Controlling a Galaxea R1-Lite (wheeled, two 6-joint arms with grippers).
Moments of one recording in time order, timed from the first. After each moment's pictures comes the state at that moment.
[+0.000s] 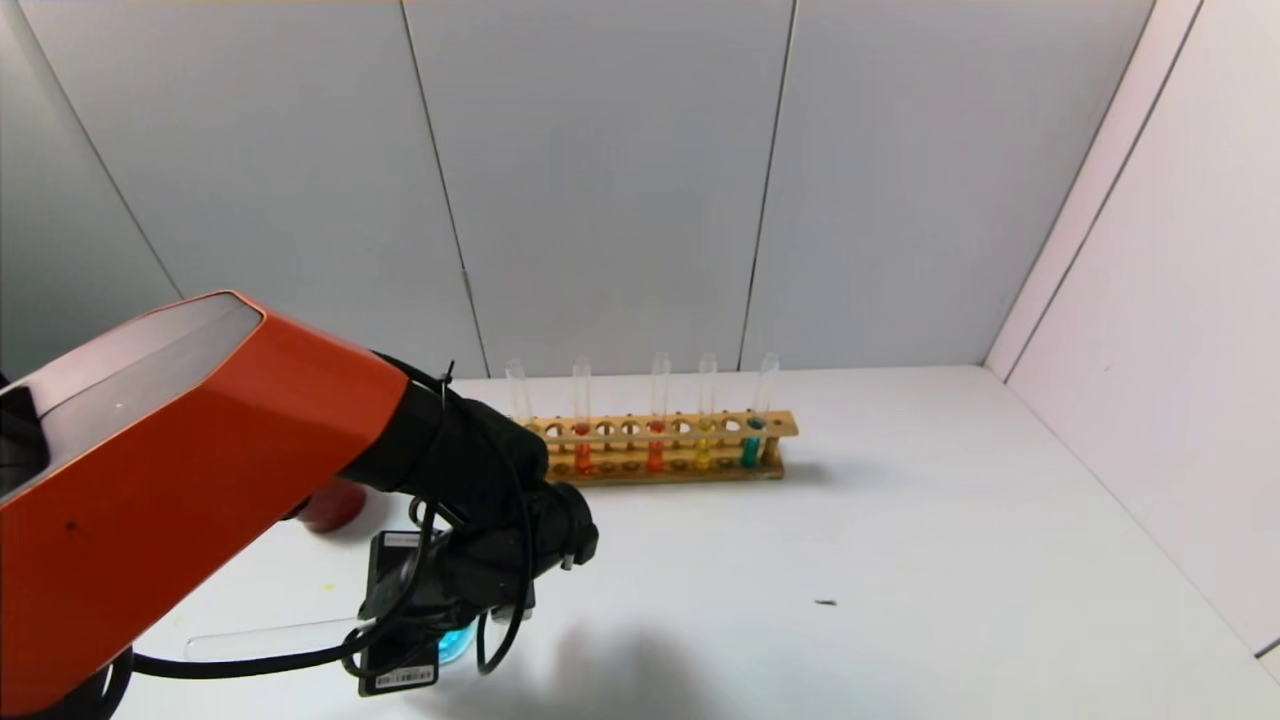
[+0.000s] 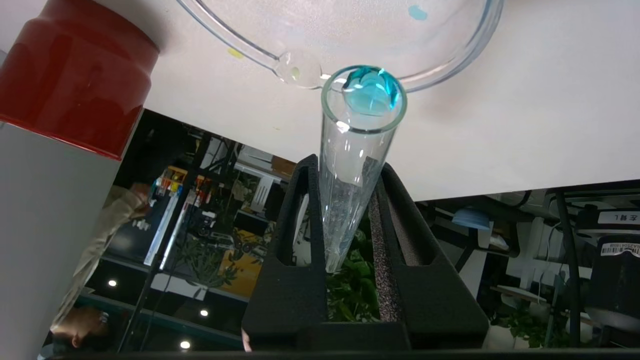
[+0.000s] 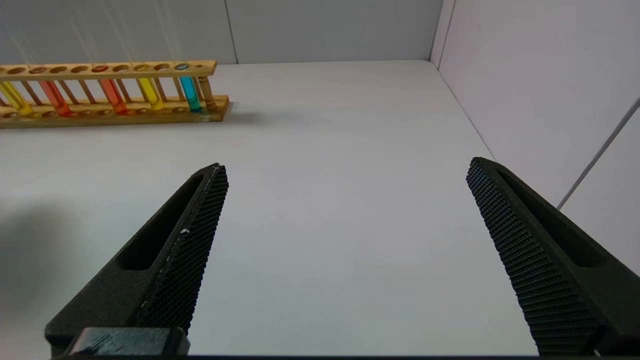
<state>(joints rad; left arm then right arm) -0.67 2.16 -1.29 1.01 0.67 0.40 0.00 0.00 0.00 -0.01 0.00 0.02</state>
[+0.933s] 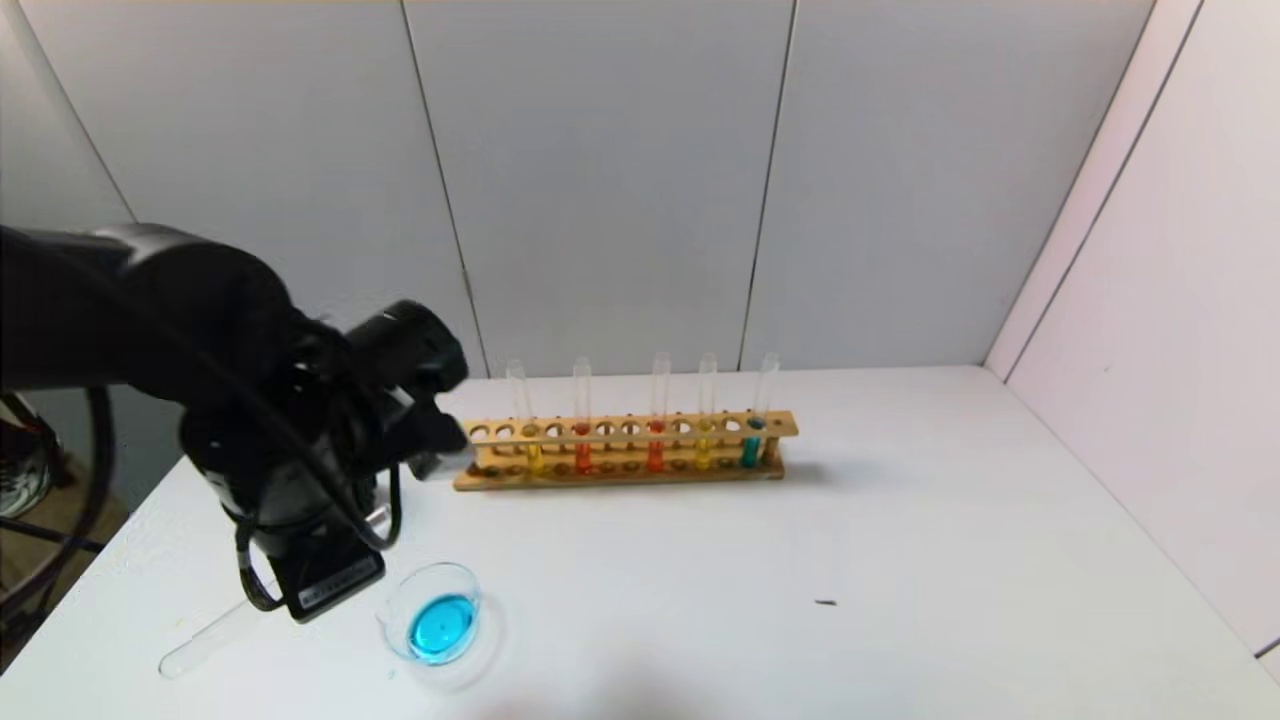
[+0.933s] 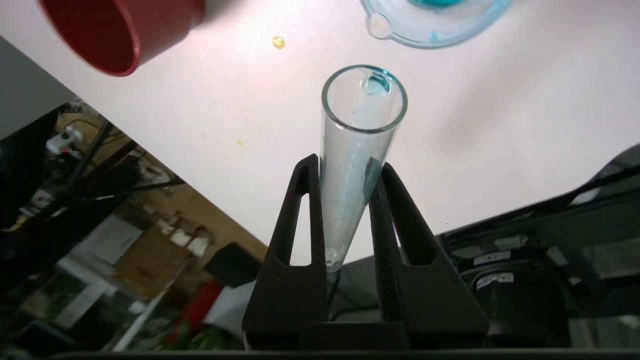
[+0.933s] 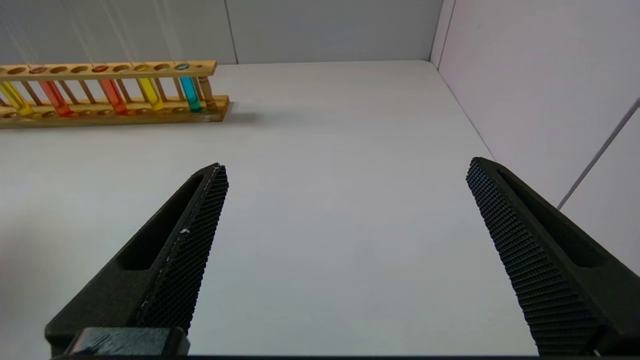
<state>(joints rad) -0.48 1.72 -1.33 0.95 0.37 0.33 0.00 0.00 0.00 -0.01 0.00 0.02</state>
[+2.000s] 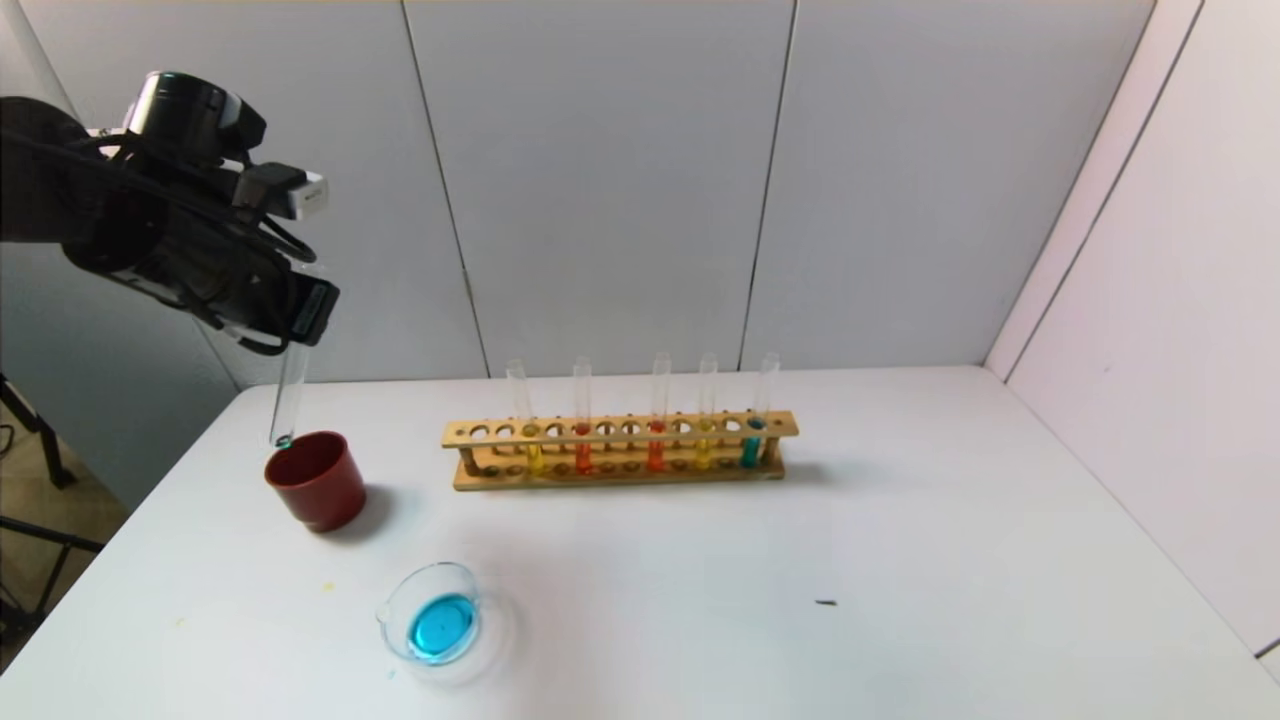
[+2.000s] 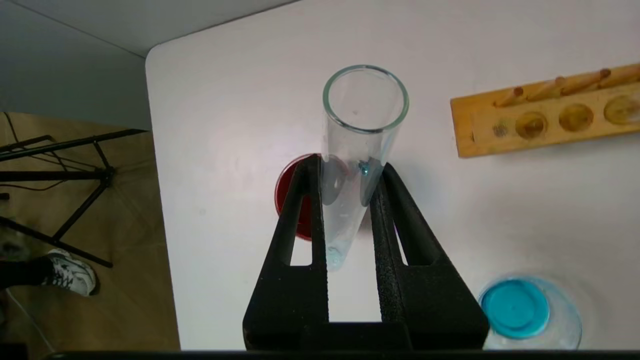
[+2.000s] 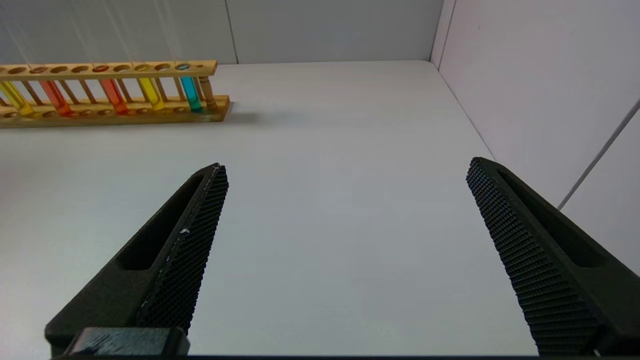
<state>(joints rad) -0.08 1.83 -1.67 0.55 0.17 0.17 0.00 0.00 0.00 -0.01 0.00 0.02</state>
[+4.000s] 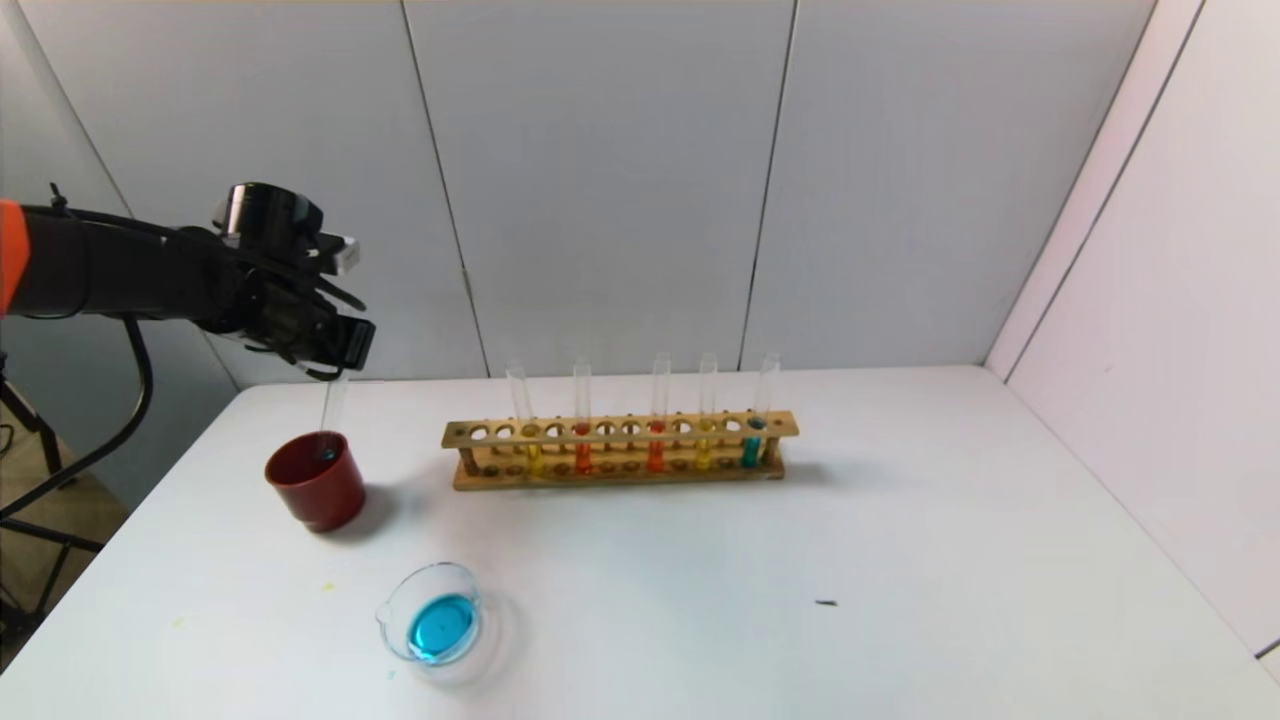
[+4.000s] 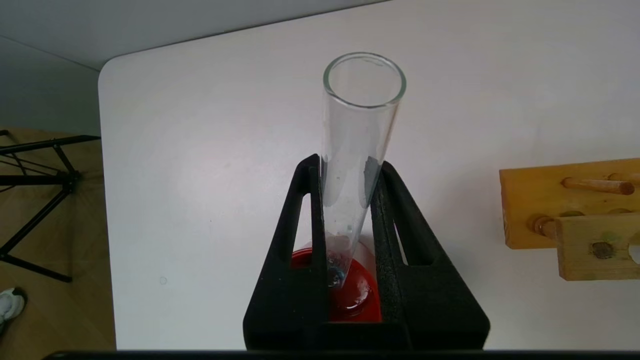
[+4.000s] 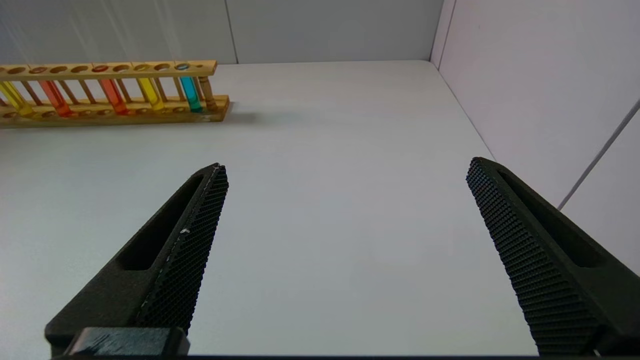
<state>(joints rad) 0.01 2.07 -1.64 0.26 0.10 0.16 0.00 0.00 0.00 -0.01 0.00 0.02</state>
